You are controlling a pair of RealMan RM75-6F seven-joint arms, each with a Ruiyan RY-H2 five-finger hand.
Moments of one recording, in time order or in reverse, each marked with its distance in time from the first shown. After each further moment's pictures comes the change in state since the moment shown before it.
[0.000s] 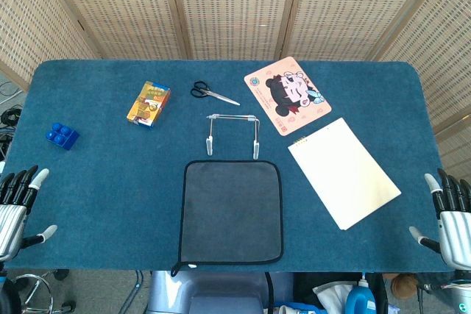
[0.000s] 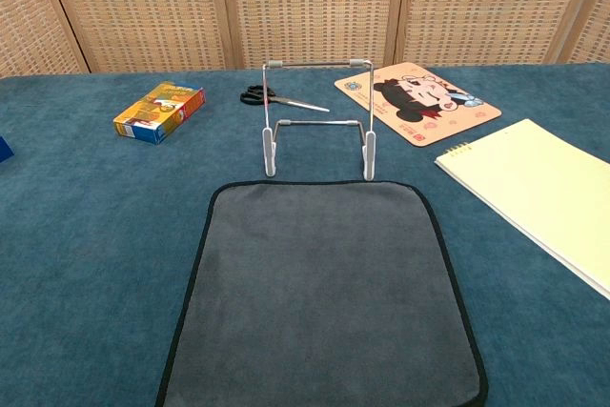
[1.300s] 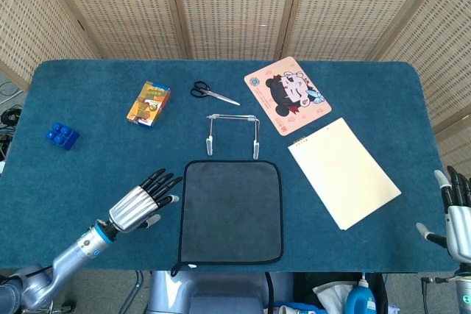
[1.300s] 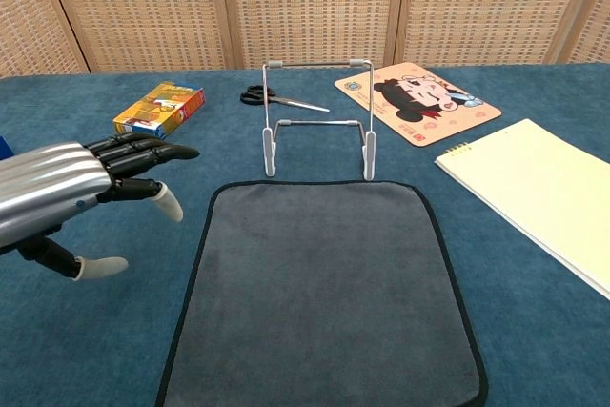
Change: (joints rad) left arm -0.433 -0.502 0.012 0.602 0.393 -0.275 -0.157; right arm 0.018 -0.001 0.030 0.021 0.096 -0.055 0.011
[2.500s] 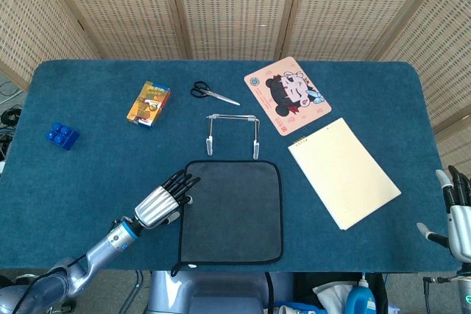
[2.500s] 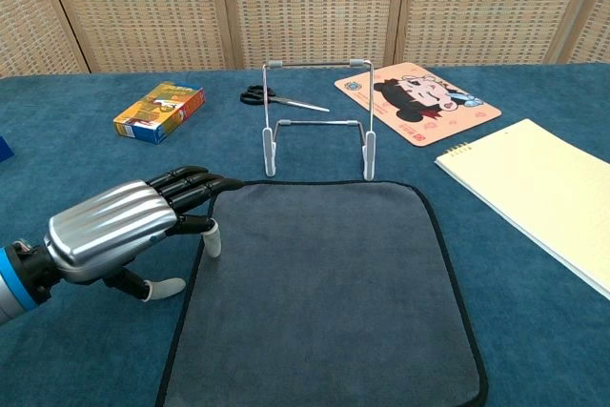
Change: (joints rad) left arm -0.063 -0.357 0.085 0.494 -0.082 0.112 -0.132; right arm 0.001 0.010 -0.002 0.000 0.000 -0.004 0.034
